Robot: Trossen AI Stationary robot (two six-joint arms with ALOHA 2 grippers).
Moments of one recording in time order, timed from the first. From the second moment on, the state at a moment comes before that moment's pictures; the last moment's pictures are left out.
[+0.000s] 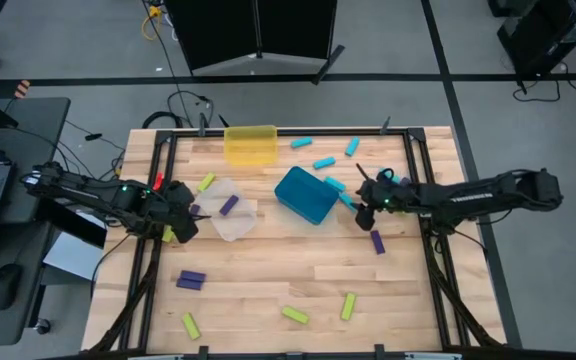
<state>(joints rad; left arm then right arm) -0.26 0.75 0.70 -1.17 -0.39 -0.79 -0.18 1.05 0.27 -0.03 0.24 0.26</state>
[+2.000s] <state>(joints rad) -0.26 0.75 0.70 -1.17 -0.41 -0.79 -0.15 0.98 0.29 0.35 0.40 0.10</state>
